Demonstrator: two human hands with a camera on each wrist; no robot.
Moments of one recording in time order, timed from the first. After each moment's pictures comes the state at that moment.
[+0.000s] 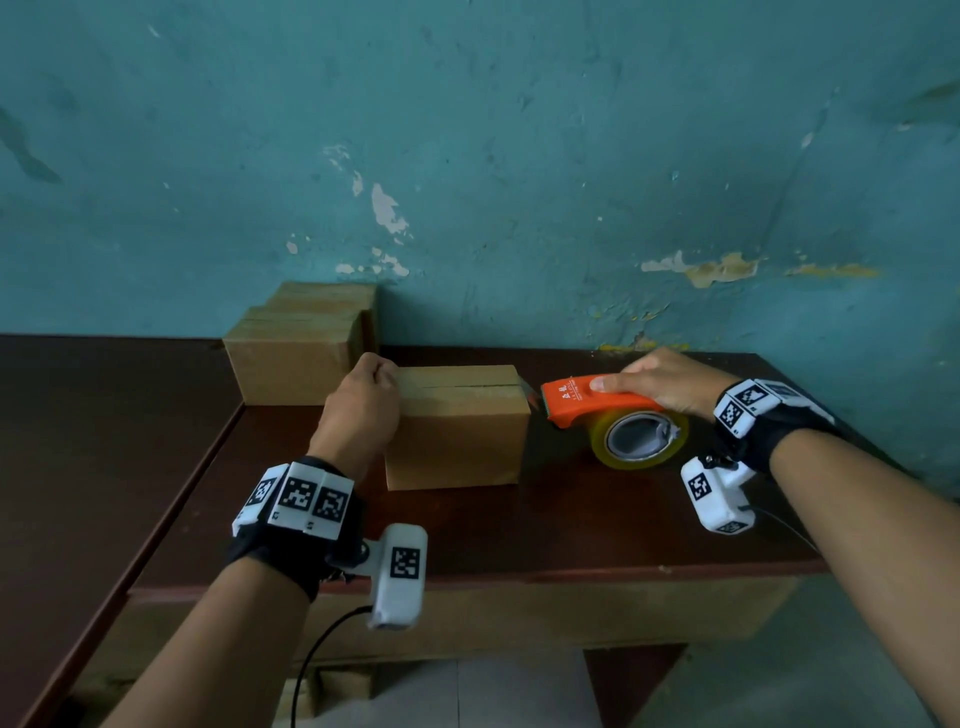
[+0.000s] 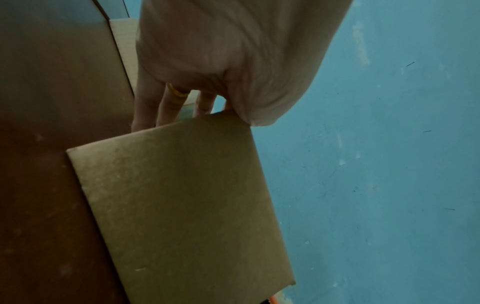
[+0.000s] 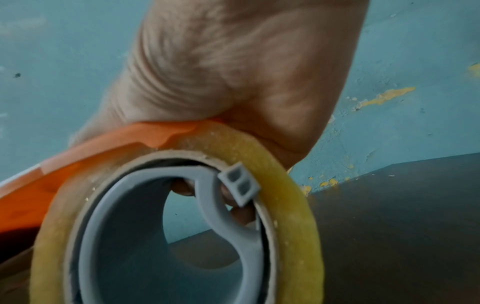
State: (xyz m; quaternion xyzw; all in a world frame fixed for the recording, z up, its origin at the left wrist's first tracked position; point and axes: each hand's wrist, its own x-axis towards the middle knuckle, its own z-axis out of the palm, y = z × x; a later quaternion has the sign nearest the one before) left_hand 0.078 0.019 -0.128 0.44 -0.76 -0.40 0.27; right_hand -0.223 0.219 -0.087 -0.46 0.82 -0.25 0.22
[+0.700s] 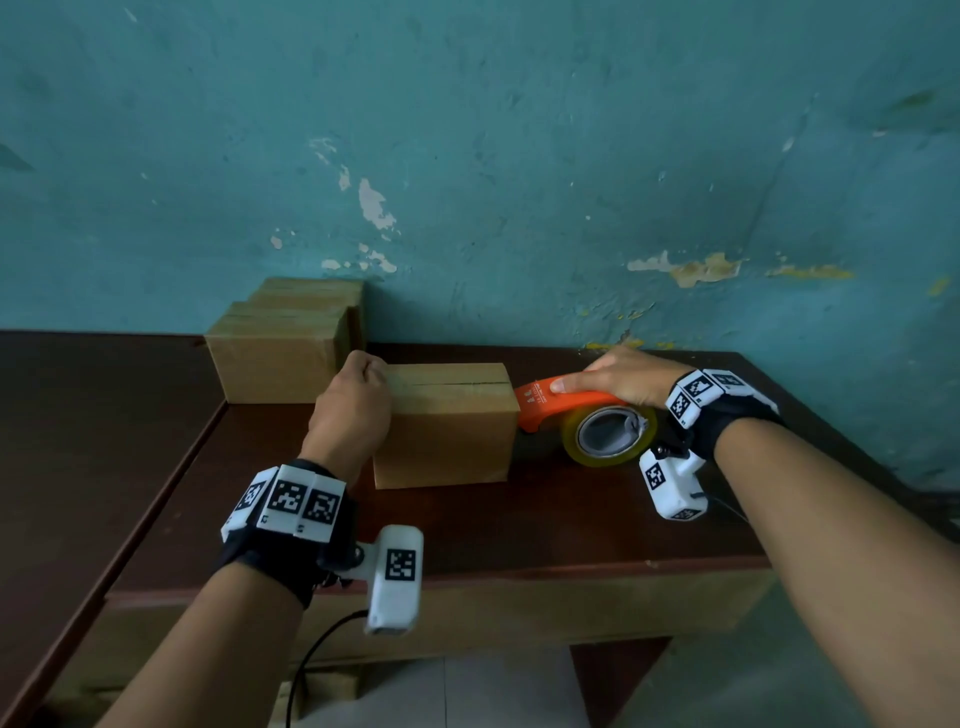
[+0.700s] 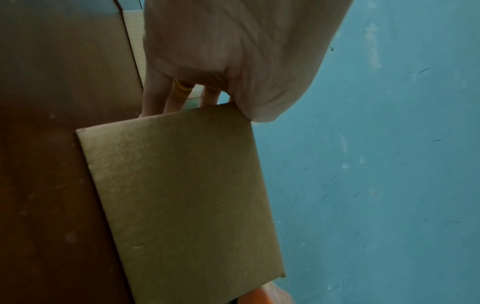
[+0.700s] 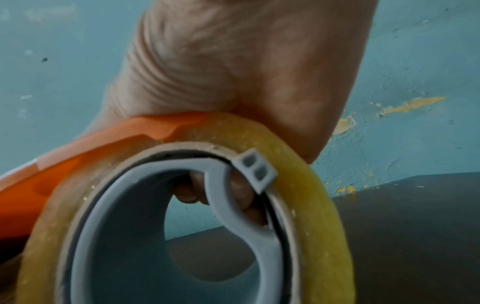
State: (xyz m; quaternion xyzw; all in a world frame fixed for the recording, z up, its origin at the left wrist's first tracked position) left_hand 0.079 0.027 -0.127 0.43 -0.75 -0.42 0.29; right_hand -0.217 0.193 -0.091 -0.48 0.83 -0.20 0.22
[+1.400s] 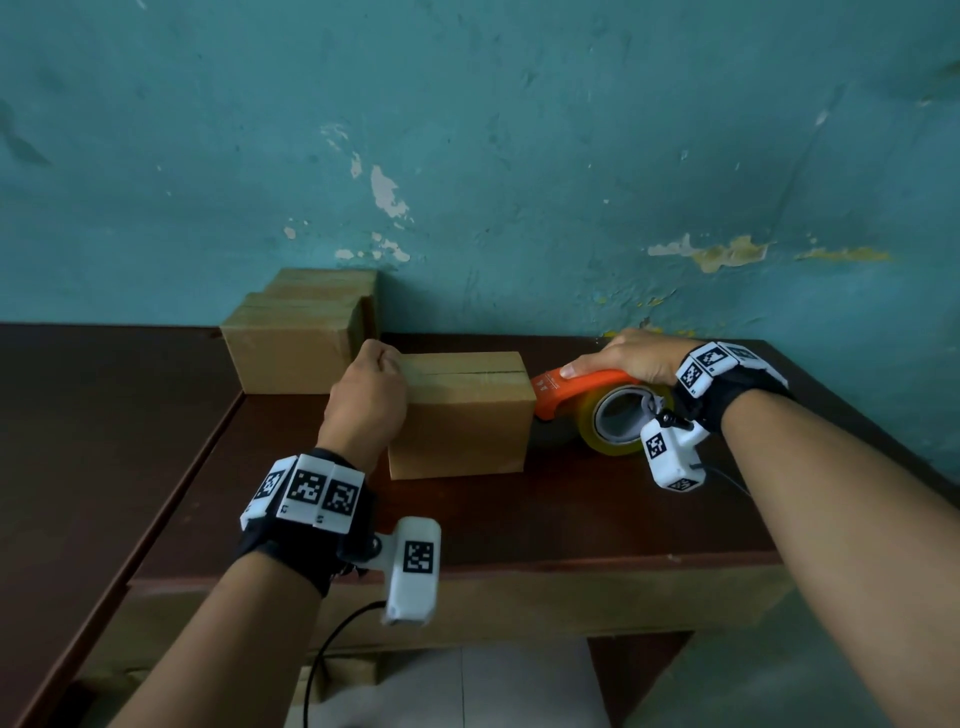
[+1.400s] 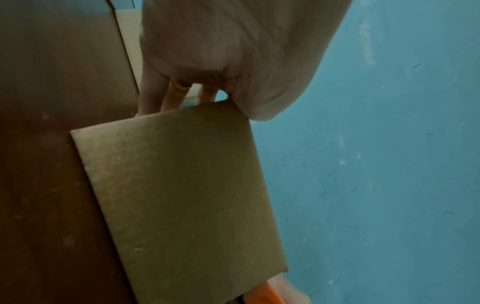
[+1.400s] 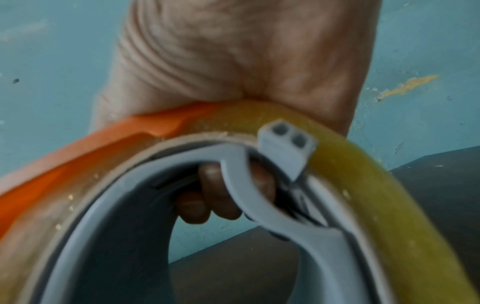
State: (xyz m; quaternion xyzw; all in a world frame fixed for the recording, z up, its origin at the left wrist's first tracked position) left_hand 0.078 0.032 -0.124 0.44 -0.73 -0.43 0.30; right_hand -0.228 0.172 -0.092 -0.45 0.85 -0.16 0.21
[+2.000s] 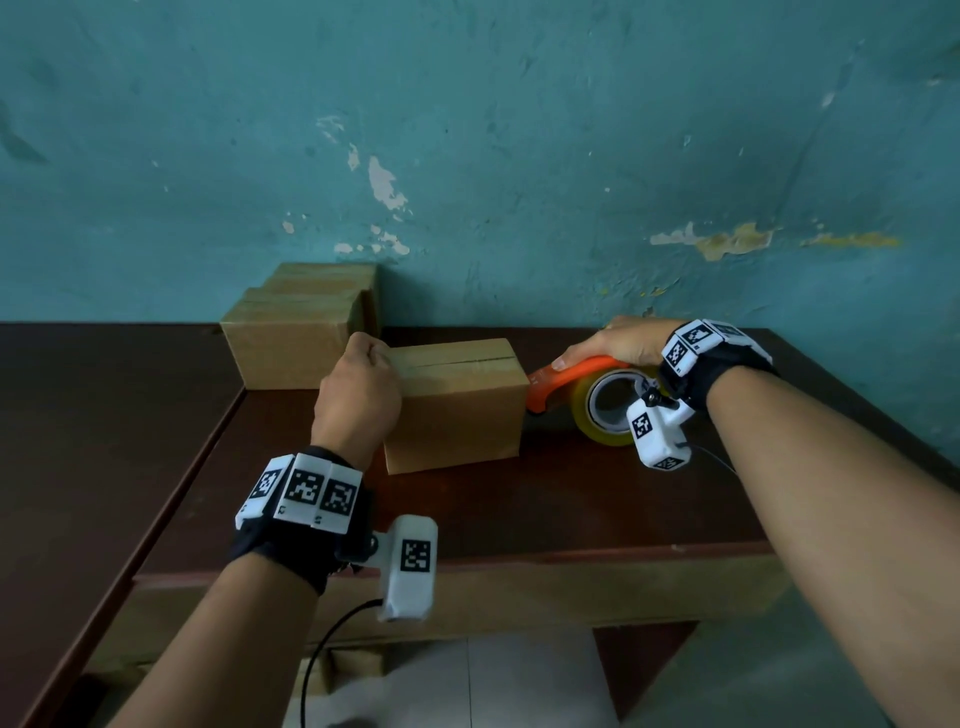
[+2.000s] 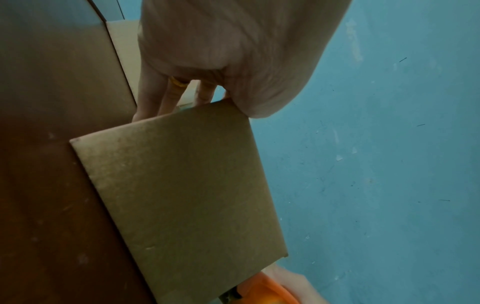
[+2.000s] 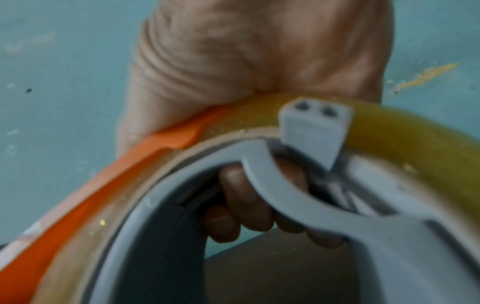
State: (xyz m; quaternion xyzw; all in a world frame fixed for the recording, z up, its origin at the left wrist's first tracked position) left_hand 0.083 0.031 -0.125 0.46 -0.74 -0.38 0.30; right_hand -0.215 0.160 -0.085 -0.40 0.89 -0.13 0.20
